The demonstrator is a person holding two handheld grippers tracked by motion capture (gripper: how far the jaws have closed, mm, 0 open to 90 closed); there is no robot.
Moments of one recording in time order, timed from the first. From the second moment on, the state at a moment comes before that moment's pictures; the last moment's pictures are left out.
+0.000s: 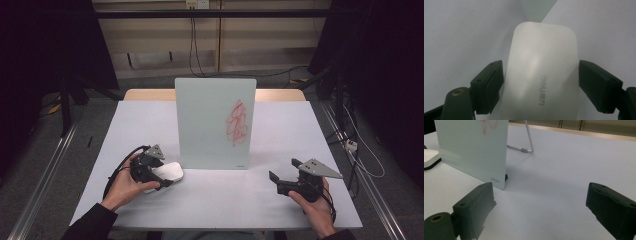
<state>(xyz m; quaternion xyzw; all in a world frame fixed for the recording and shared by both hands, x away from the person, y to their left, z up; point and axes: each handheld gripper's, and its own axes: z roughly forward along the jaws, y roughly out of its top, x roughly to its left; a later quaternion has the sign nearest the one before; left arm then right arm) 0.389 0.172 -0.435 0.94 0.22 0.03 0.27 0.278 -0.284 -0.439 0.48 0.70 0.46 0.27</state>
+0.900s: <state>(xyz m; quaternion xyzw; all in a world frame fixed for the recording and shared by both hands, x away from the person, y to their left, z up) 0.390 0.172 -0.436 0.94 0.22 0.03 0.26 0.279 -0.284 -0.440 0.48 0.70 0.46 0.27</state>
